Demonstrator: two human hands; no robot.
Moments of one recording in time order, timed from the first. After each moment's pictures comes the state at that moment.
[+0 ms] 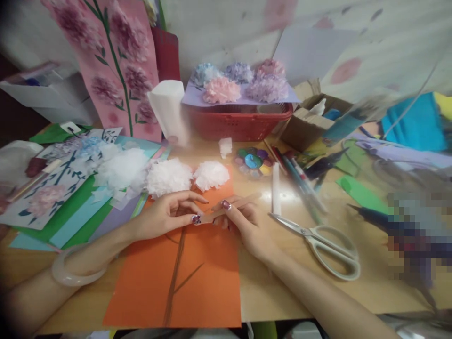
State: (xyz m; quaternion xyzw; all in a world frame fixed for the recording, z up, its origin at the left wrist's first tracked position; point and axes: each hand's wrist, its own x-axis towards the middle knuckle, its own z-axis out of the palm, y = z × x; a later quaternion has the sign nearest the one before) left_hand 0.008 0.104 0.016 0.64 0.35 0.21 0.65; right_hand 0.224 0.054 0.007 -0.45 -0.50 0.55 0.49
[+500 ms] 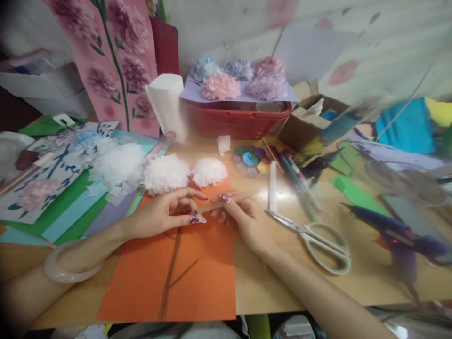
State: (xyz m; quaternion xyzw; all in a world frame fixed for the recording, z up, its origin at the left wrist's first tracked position) left_hand 0.010 0.100 0.016 0.64 0.32 0.21 0.66; right_hand 0.226 0.057 0.007 -0.45 -0.49 0.57 0.49
